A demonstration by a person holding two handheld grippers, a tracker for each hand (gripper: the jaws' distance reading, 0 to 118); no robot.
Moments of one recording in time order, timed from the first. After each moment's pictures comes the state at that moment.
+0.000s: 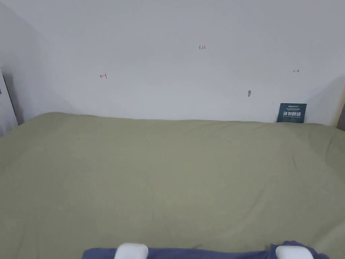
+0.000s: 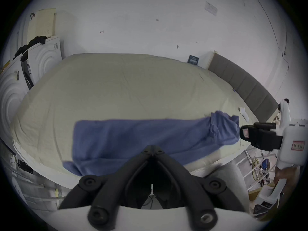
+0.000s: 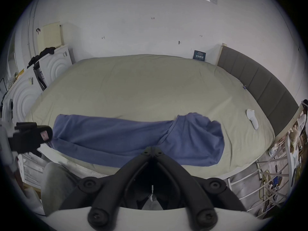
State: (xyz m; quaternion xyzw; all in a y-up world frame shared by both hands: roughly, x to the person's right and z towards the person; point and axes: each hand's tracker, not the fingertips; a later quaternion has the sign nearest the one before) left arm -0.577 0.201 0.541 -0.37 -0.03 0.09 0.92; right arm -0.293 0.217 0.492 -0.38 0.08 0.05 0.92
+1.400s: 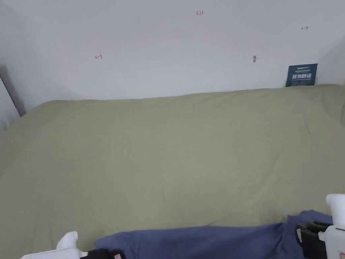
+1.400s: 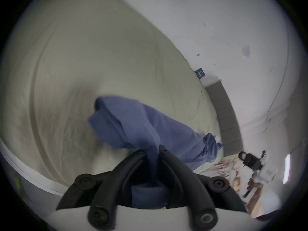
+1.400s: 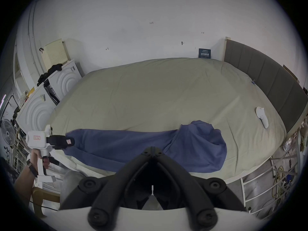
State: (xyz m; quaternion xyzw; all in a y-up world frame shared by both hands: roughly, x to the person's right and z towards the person) left arm -0.744 0.123 0.497 -0.43 -0.09 0.35 0.83; right arm -0.258 0.255 0.475 -0.38 0.13 -0.02 0.92
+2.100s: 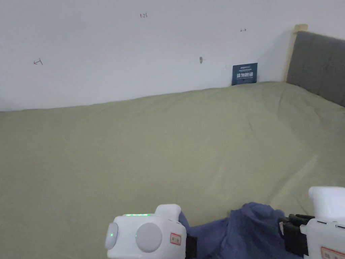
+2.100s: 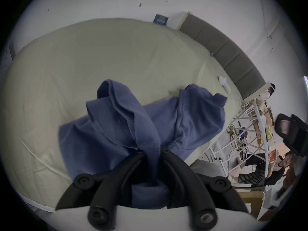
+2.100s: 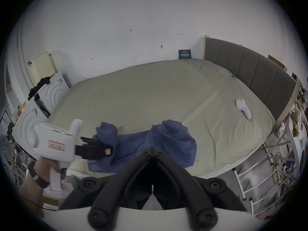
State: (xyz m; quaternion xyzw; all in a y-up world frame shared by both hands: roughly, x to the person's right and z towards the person) left arm -0.460 0.147 0.389 -0.53 -0.19 0.08 0.82; right arm -0.191 0.268 0.493 -0.37 0.07 -0.05 0.93
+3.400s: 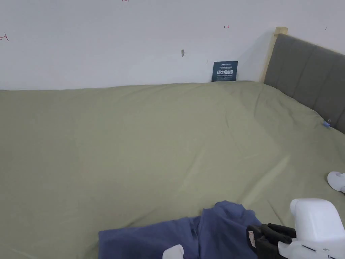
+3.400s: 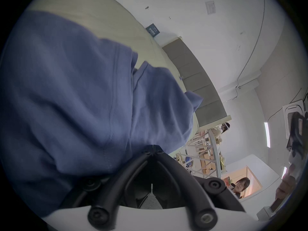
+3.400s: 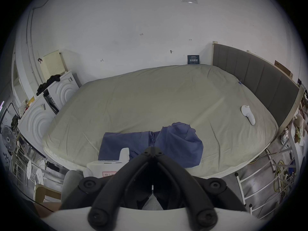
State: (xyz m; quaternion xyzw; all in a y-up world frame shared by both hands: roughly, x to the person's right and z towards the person) left arm -0.394 0.028 0.427 -0.43 -0.31 0.36 0.77; right arm -0.202 0.282 0.516 -0.35 0.11 -0.04 0.93
